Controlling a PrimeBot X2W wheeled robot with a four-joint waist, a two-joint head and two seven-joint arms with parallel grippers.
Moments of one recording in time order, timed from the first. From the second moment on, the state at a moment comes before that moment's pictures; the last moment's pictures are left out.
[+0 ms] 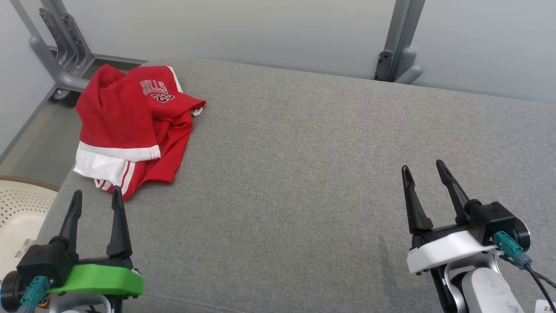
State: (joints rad) left arm -0.01 0.33 -0.18 -0.01 -0.47 0.16 -0.21; right arm -0.09 -0.05 0.06 0.10 0.12 0.13 -0.23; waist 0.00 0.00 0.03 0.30
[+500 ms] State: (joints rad) left arm -0.28 0.35 -0.14 0.01 -0.47 0.13 -0.24; right arm -0.18 -0.08 0.09 0.01 0.09 0.13 -0.18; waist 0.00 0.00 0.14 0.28
